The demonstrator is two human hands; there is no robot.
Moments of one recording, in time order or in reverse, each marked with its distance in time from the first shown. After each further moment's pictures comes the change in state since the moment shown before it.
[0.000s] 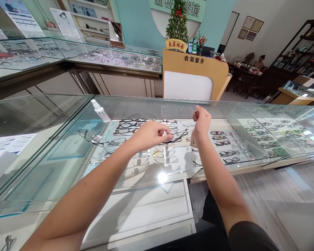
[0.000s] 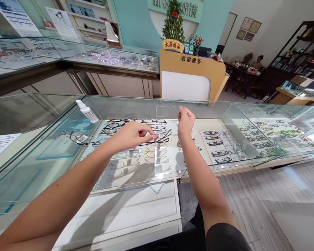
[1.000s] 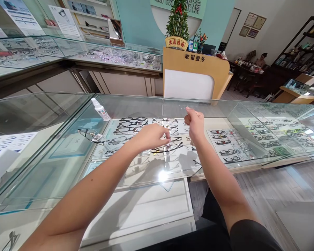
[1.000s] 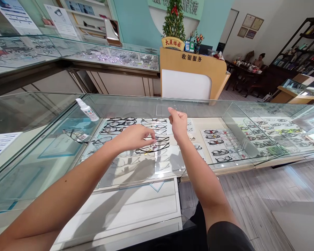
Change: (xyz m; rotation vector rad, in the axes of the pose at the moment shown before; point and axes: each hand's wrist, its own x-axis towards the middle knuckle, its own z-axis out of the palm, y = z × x) left_hand 0.009 -0.012 0.012 0.393 -0.149 -0.022; right_hand -0.012 0.004 0.010 0.009 -0.244 0.124
